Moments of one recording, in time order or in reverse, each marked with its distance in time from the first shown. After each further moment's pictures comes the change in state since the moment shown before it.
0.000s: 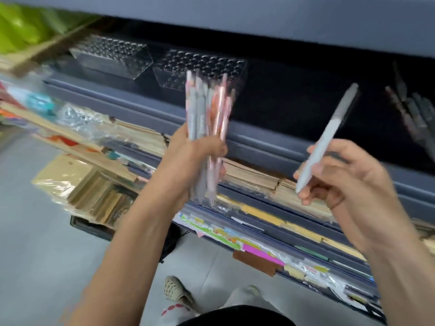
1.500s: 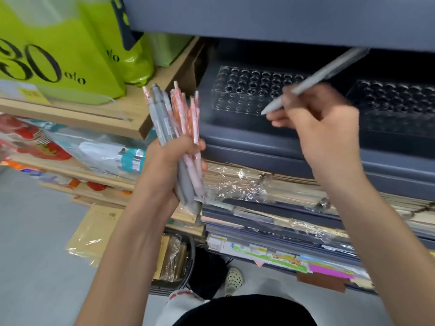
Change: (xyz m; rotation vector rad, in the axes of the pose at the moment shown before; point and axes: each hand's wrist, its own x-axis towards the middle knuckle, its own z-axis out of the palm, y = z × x) left_hand 0.153 0.038 -0.401 -0.282 0.045 -0.066; right_hand 0.249 0.068 0.393 -0.286 0.353 -0.372
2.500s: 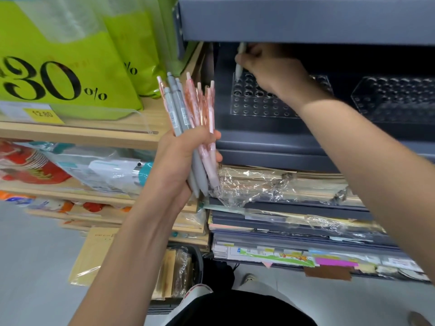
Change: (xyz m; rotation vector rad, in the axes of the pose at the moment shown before) left_hand 0.029 0.027 -0.030 0.038 -0.157 -0.018; right_hand 0.116 0.000 0.087 -0.792 -0.134 0.083
